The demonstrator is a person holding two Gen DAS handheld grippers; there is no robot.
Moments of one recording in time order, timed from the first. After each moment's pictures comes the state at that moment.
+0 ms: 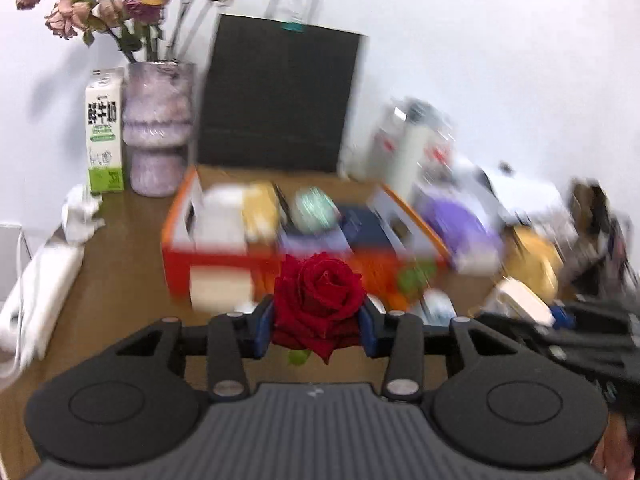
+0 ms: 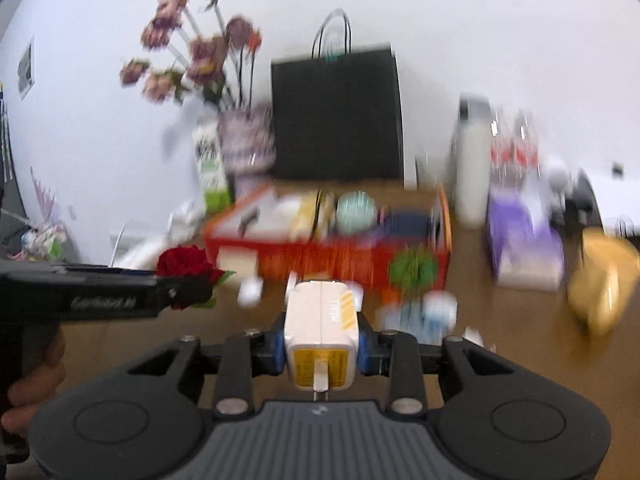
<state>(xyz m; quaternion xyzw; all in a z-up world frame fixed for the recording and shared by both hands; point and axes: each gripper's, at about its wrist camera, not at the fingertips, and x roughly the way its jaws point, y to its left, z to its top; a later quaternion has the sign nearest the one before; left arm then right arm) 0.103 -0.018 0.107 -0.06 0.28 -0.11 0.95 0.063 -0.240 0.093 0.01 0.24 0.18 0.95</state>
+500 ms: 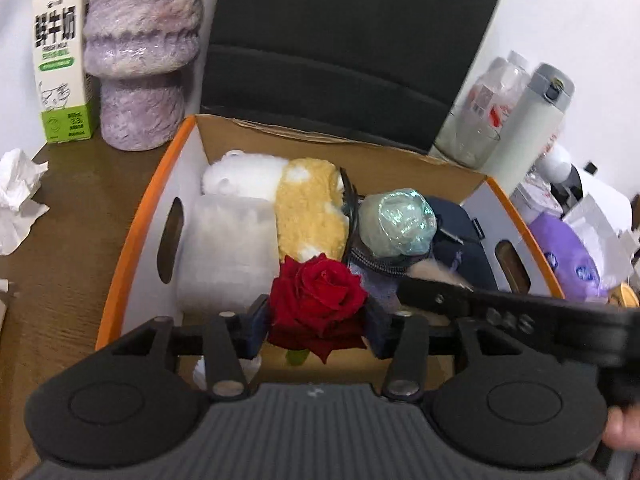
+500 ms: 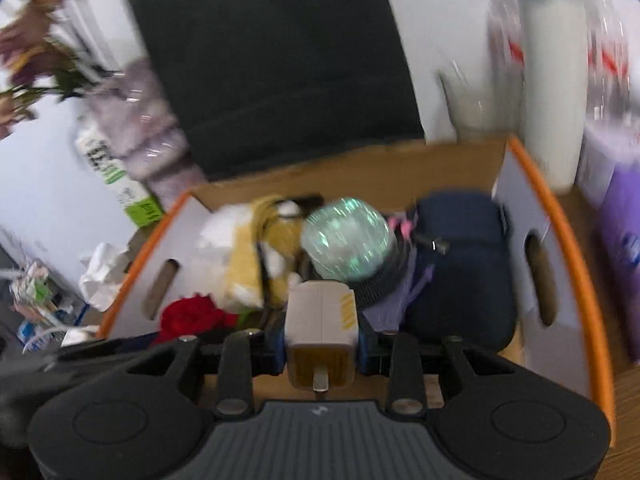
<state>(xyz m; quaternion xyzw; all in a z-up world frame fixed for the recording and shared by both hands) 0.296 -0.009 0.054 -0.08 0.41 -0.10 0.91 0.323 -0.191 0.031 0.12 0.42 0.15 0.89</state>
